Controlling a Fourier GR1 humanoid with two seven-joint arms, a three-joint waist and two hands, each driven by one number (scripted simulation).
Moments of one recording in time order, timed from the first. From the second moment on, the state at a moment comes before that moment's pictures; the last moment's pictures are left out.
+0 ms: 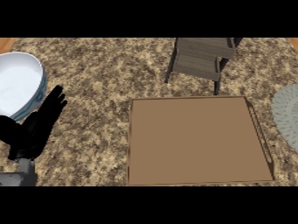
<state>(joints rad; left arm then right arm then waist) -0.06 0.26 -0.01 -1.57 0.15 0.00 0.19 -1.34 -0.57 -0.06 -1.03 0.34 0.42 0.45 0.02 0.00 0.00</state>
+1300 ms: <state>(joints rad) -0.06 0.25 0.02 -1.59 0.15 -0.05 0.22 -1.44 -0.38 -0.08 -0.64 0.57 -0.01 0.19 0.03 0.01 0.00</state>
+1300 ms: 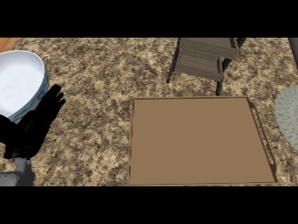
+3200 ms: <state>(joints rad) -0.09 0.23 0.05 -1.56 0.12 -0.06 0.21 -1.42 -0.98 -0.61 -0.39 0.19 0.04 0.12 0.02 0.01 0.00</state>
